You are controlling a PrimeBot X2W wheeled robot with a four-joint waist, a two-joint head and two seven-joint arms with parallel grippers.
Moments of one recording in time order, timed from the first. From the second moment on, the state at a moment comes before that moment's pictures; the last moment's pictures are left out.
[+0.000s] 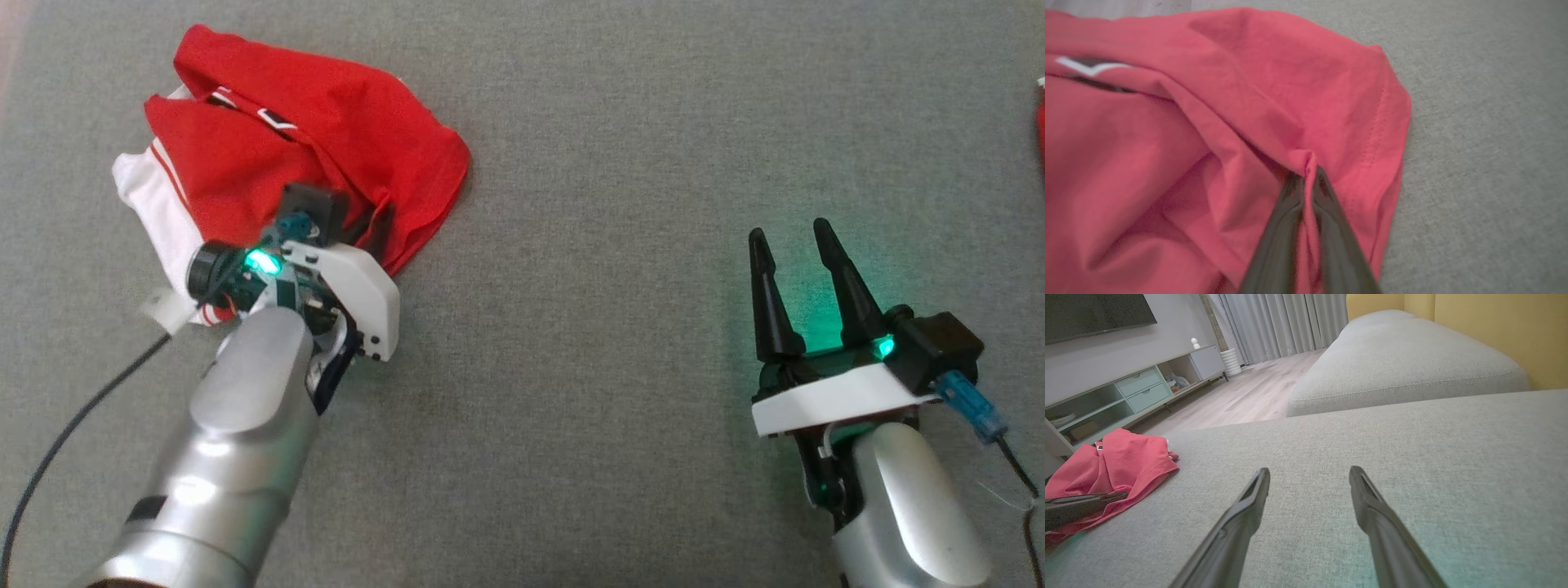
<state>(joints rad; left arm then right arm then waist) -0.74 0.11 -0.43 0.83 -0.28 -0.13 0.16 -0.22 -0.05 0.13 0.26 0.19 0.13 -0.25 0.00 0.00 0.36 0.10</state>
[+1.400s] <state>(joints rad) -1.01 0.06 -0.60 0.67 -0.29 -0.09 -0.16 -0.27 -0.05 0.28 0.23 0.40 0.13 -0.25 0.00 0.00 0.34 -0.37</state>
